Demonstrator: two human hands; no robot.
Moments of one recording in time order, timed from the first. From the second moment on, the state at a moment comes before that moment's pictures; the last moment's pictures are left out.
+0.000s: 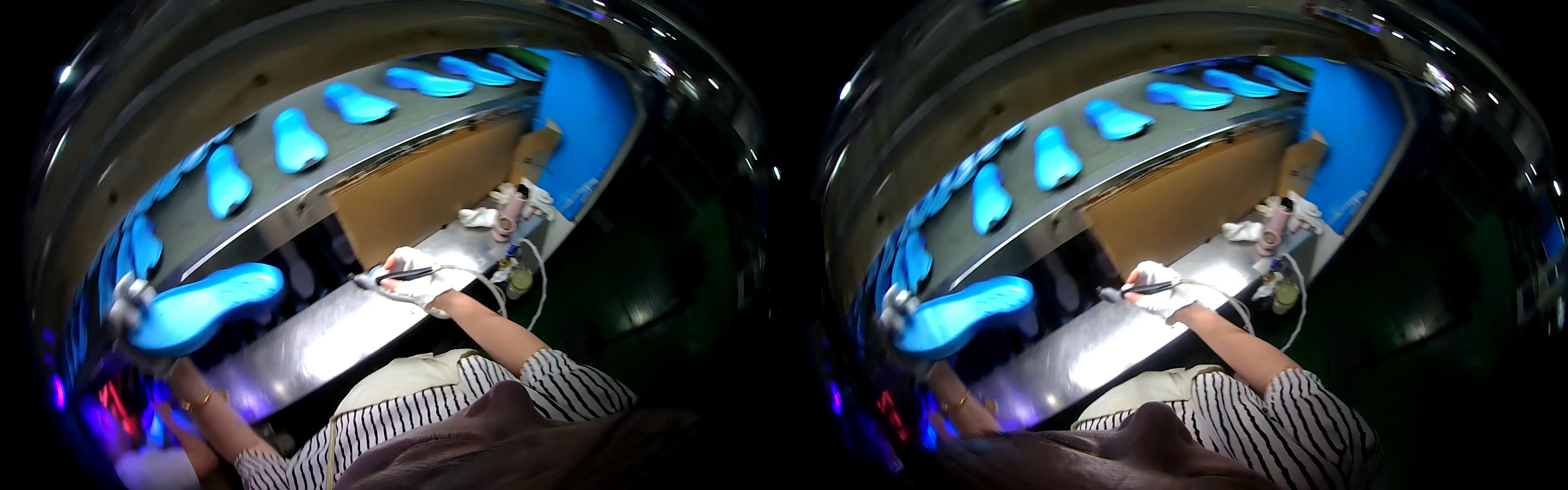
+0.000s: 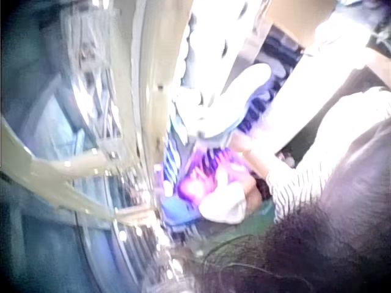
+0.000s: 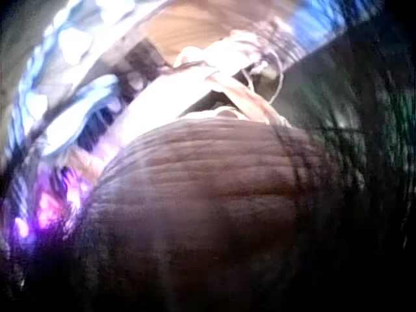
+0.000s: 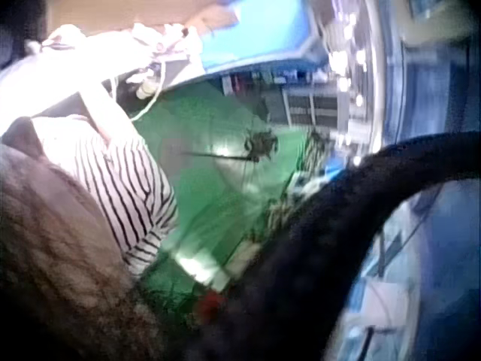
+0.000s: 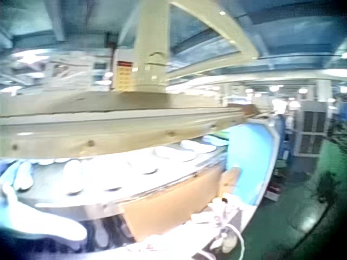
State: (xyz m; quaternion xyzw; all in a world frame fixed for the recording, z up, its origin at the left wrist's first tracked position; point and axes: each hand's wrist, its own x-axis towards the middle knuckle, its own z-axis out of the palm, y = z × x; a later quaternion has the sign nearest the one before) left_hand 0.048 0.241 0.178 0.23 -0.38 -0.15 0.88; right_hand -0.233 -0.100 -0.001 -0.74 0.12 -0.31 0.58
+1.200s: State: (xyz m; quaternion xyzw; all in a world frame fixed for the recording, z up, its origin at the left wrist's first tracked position) left_hand -0.088 0.121 -0.014 0.29 -0.12 -0.40 0.86; right_hand -0.177 -0.013 0.038 -0.76 -0.13 -0.29 0.56
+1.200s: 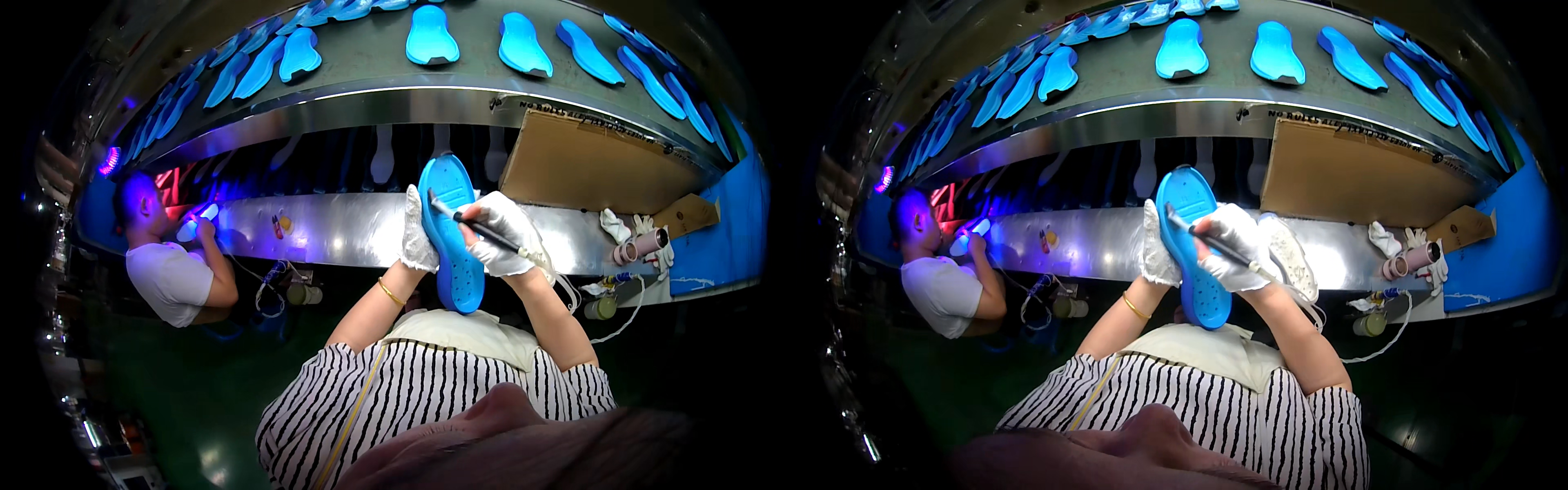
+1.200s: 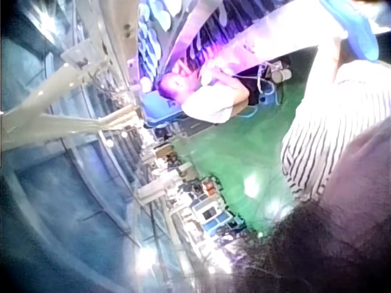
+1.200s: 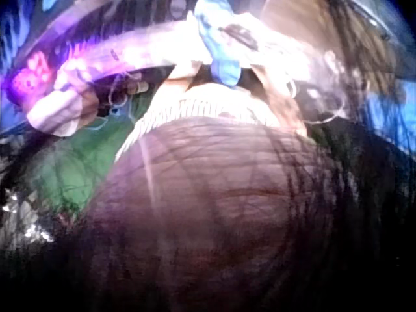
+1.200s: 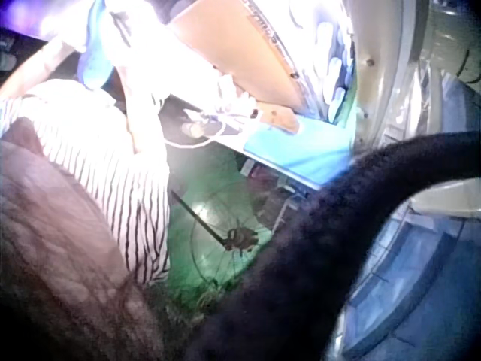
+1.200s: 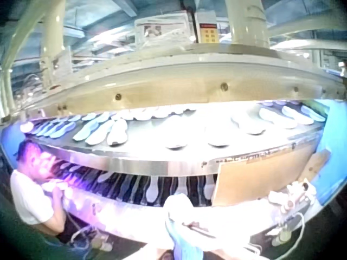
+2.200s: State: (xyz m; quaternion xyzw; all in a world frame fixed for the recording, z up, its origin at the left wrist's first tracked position) left_hand -0.078 0.105 -0.012 0.22 -0.16 -0.39 0.88; right_hand -0.218 -0.021 0.018 -0.78 -0.14 -0.24 0.57
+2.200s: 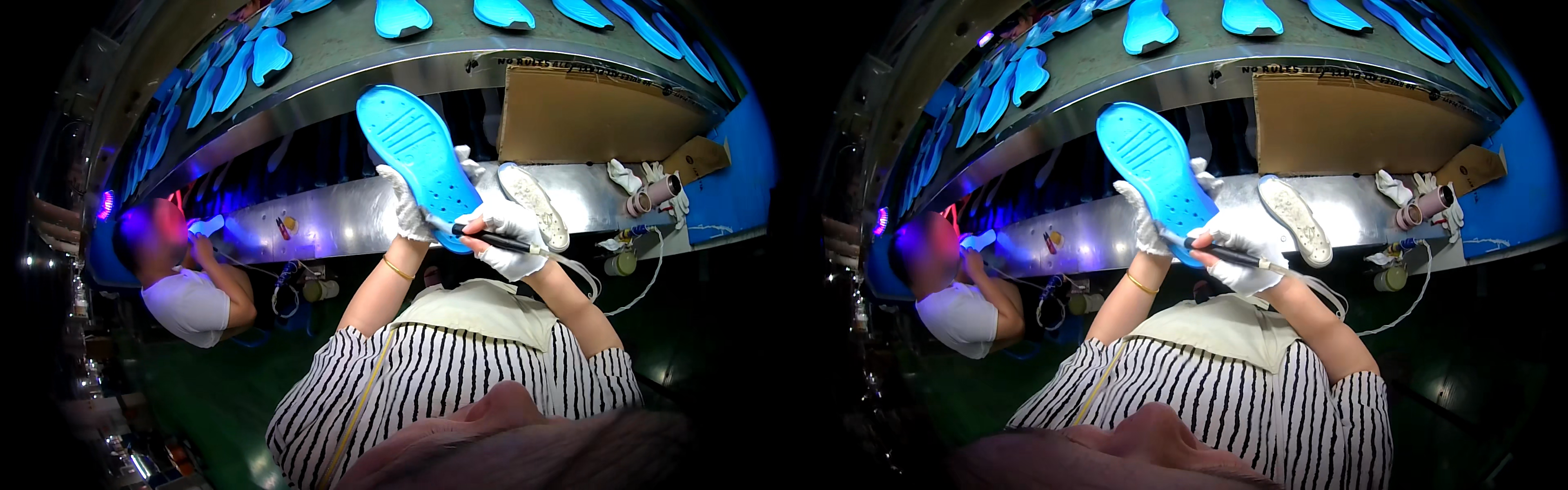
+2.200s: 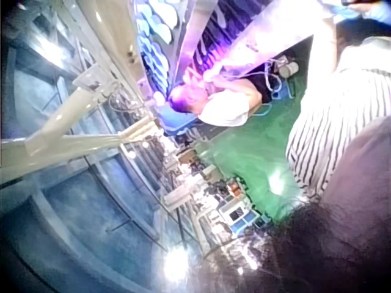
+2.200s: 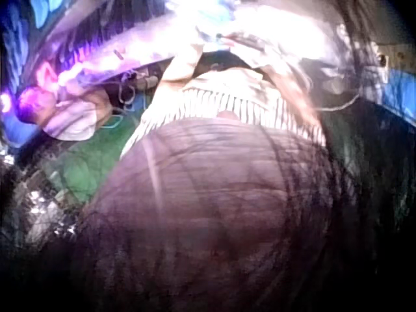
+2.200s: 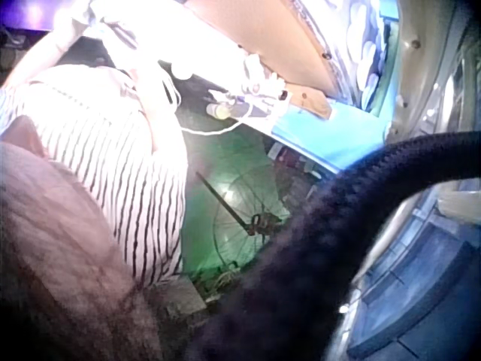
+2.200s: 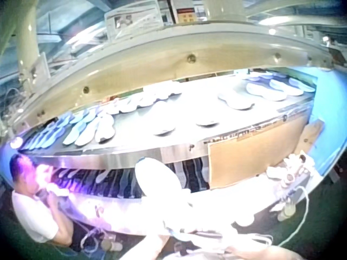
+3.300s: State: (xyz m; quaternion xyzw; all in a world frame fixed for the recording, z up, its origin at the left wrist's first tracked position) left_hand -0.022 0.098 0.033 0.57 -0.25 -0.46 0.64; right_hand -0.201 -0.042 0.026 -0.79 -0.06 -0.03 0.60
